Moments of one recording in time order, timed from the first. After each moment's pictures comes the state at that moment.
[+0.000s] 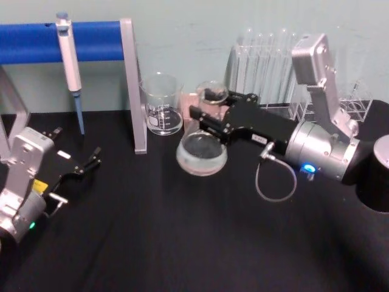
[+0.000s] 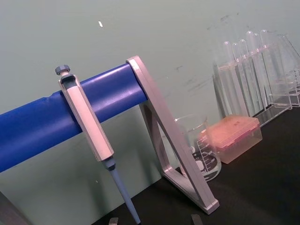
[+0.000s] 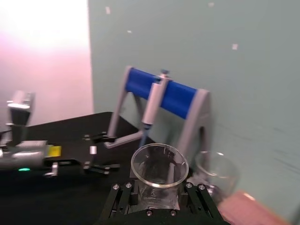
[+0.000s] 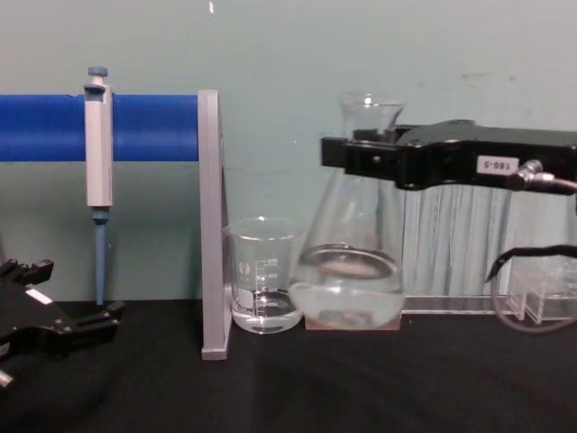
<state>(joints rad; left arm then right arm) -0.20 0.60 0.45 -1.41 -0.25 -0.12 0.03 0.38 0.47 -0.46 -1.65 0.47 0.18 0.50</state>
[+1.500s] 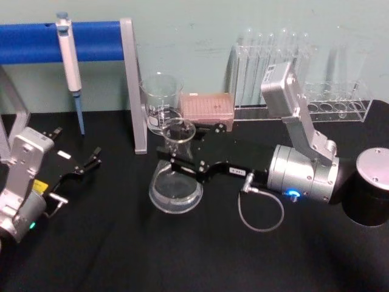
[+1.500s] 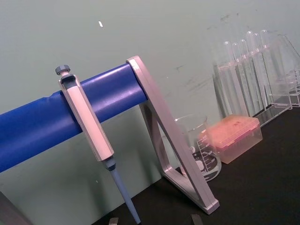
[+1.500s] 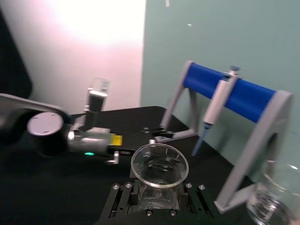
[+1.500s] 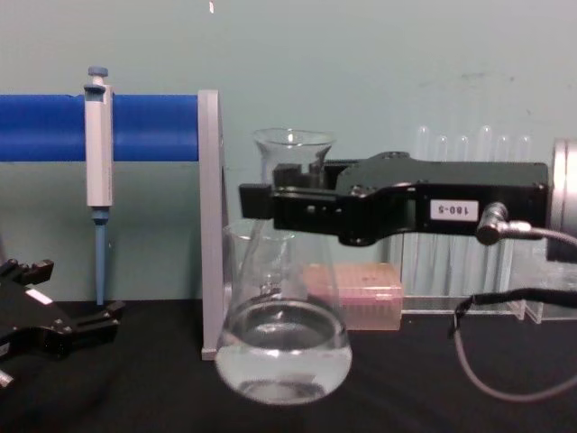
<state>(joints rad) -0.20 0.60 0.45 -1.41 -0.25 -0.12 0.03 0.41 0.54 -0.62 -1.70 0.53 0.15 0.57</state>
